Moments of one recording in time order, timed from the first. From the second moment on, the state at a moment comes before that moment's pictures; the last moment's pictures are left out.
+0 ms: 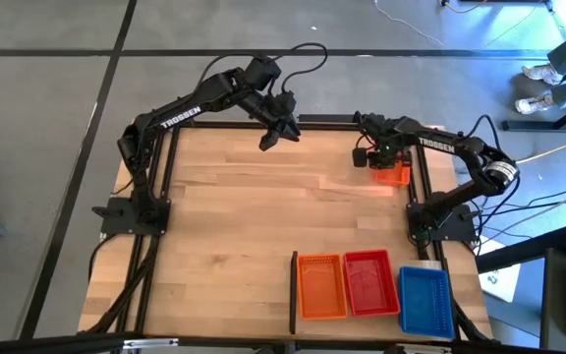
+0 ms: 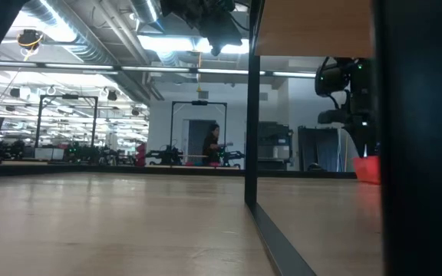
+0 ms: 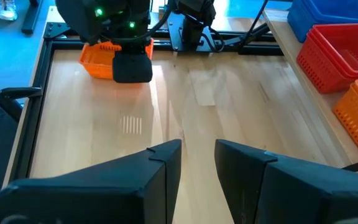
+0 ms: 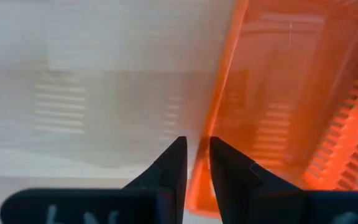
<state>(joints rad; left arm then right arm) 0.54 1.84 1.93 -0.78 0.62 0.30 -0.80 1.46 0.89 -0.94 0.03 0.78</state>
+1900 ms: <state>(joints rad) 0.61 1.83 1.94 -0.96 0.67 0.48 -0.35 1.46 1.66 -1.56 0.08 1.00</state>
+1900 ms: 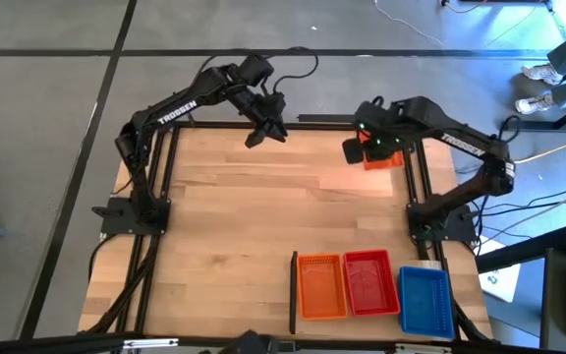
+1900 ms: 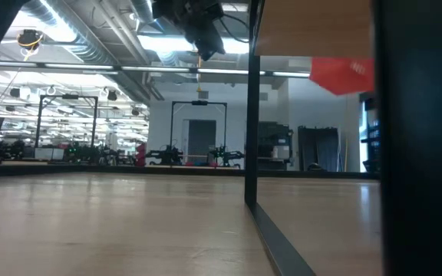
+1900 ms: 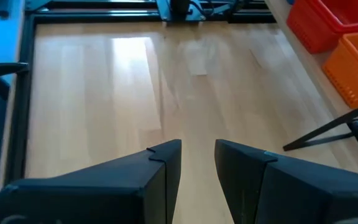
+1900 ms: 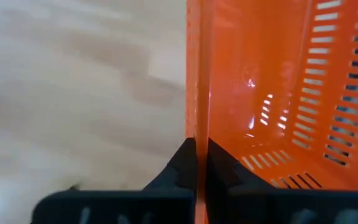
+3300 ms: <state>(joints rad) 0.67 1.73 1.93 -1.22 0.86 0.72 0.52 1.69 2.12 -1.04 0.34 1.58</state>
